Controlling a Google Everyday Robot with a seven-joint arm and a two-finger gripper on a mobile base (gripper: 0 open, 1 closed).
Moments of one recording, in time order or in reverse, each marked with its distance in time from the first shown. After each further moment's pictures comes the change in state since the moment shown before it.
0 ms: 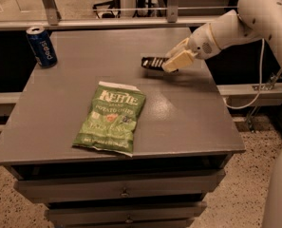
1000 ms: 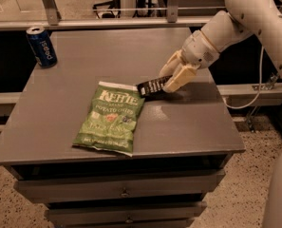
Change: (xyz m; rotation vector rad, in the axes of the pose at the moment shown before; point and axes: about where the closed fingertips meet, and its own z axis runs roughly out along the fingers) arm 0.015 0.085 0.000 -0.301 0.143 -0.287
